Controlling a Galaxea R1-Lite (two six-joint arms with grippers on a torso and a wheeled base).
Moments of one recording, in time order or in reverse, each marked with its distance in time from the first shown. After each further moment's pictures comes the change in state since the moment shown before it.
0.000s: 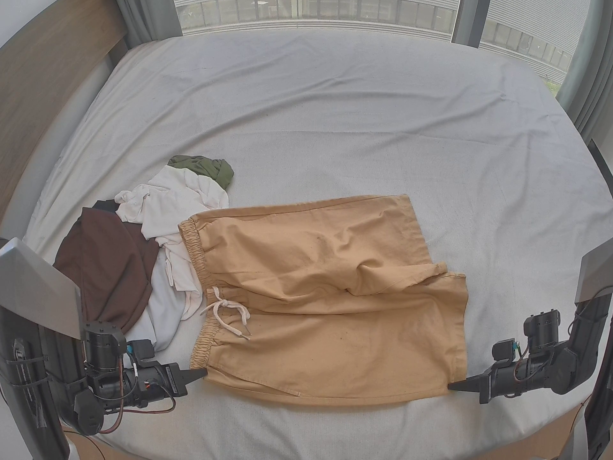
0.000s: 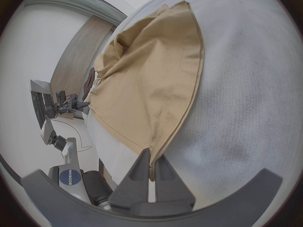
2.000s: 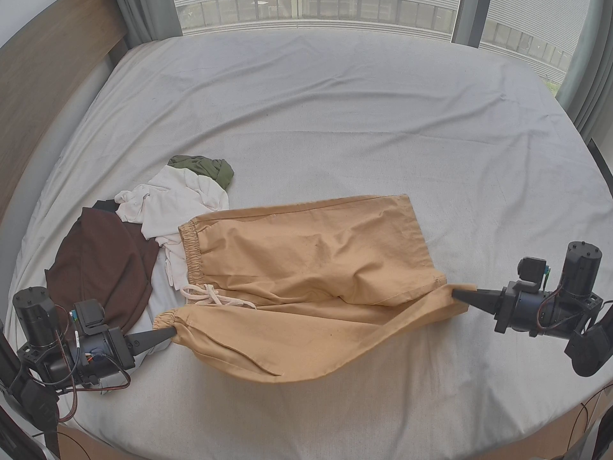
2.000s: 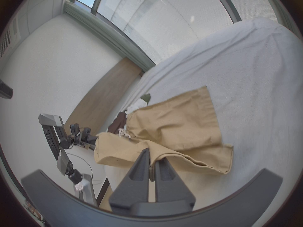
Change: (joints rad) left arm 0.126 -0.465 0.000 0.127 -0.286 -0.113; right arm 0.130 -0.399 -0.155 -0.185 -0.008 0.396
